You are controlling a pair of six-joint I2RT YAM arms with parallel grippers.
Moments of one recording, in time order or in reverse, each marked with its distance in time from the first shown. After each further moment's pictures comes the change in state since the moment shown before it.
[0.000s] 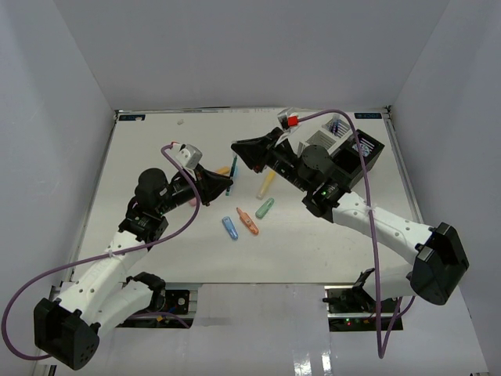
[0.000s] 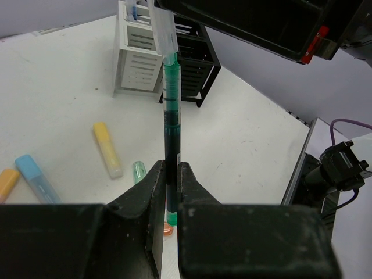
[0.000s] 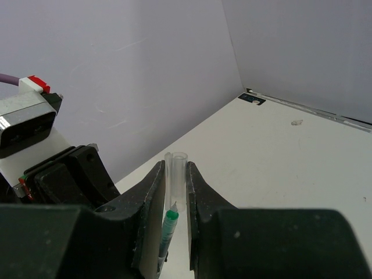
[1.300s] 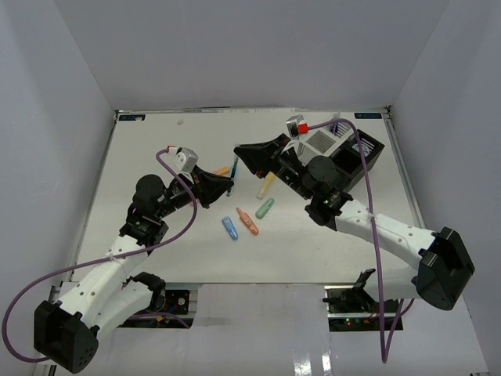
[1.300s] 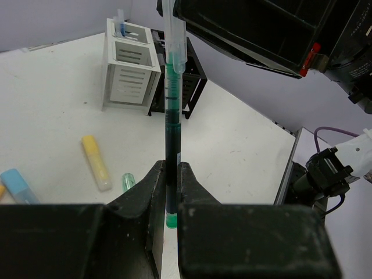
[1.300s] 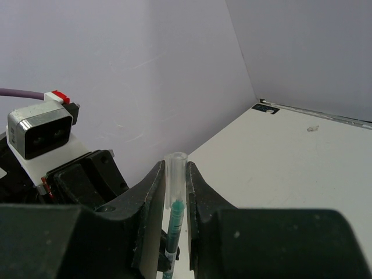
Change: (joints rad) left arm -0.002 -0.028 -0.063 0.122 0.012 -0.062; right arm 0.021 -0.049 -0.101 0.124 0.040 0.078
